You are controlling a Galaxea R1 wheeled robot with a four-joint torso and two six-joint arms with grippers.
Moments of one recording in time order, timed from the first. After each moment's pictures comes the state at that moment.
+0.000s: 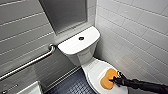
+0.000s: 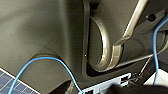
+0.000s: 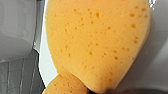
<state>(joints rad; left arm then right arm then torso) 1.44 3.06 -2.59 0.21 0.09 -0.03 -0.55 2.45 -1.81 -0.10 -0.11 0.76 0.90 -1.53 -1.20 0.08</state>
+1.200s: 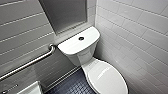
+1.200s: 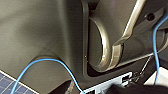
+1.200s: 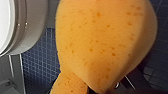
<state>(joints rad) 1.44 3.06 -2.59 0.23 0.09 -0.03 -1.14 2.12 -1.67 -0.11 0.18 0.76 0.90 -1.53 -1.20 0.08</state>
